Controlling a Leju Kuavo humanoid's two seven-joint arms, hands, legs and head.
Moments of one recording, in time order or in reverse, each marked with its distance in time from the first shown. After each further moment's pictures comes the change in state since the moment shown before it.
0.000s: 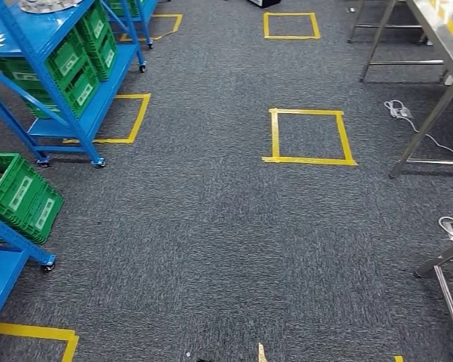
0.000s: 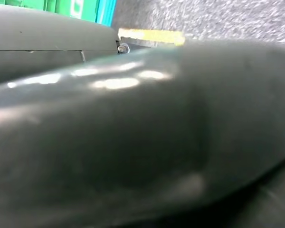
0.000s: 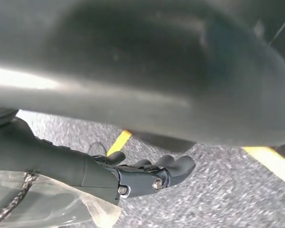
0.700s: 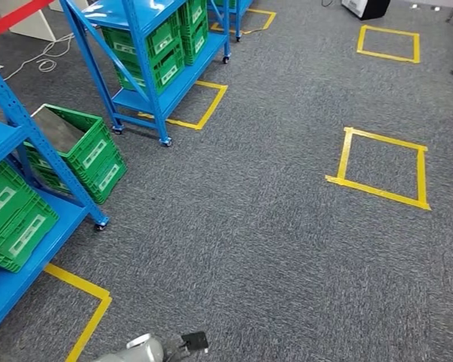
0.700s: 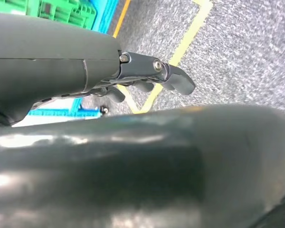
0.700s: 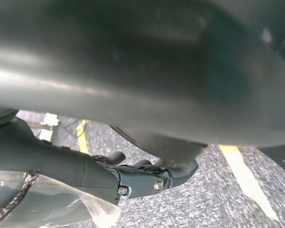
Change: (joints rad) left arm -0.216 -0.030 0.083 0.001 0.091 -0.179 0.131; right arm -0.022 -0.012 0.095 0.000 0.038 0.087 0.021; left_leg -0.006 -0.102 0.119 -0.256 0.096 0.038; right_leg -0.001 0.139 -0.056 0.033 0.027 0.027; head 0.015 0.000
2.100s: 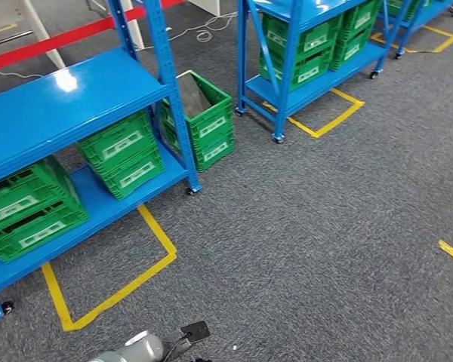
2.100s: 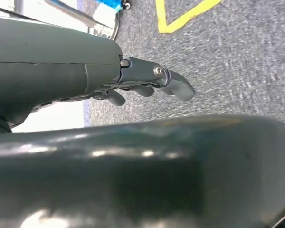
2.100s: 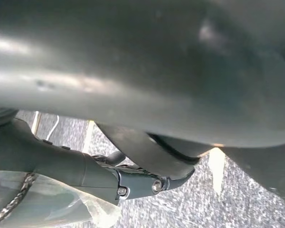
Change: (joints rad) left arm -0.020 -0.005 0.100 0.000 -0.015 0.047 -0.077; right arm 0.016 -0.012 0.078 0.000 -0.006 0.017 -0.020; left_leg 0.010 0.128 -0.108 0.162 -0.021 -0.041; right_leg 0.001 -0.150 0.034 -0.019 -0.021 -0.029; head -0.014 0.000
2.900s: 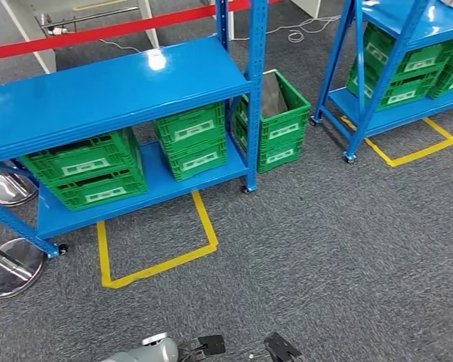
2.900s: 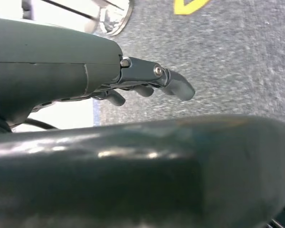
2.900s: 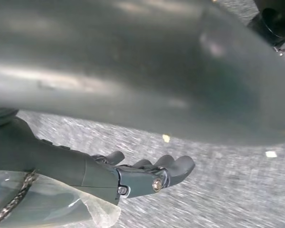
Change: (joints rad) left arm -0.014 -0.064 -0.067 0.001 -0.147 -0.061 0.028; right arm -0.231 0.051 -0.076 0.000 -0.092 0.033 0.152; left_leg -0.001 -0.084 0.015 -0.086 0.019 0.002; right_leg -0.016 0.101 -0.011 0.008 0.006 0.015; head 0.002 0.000
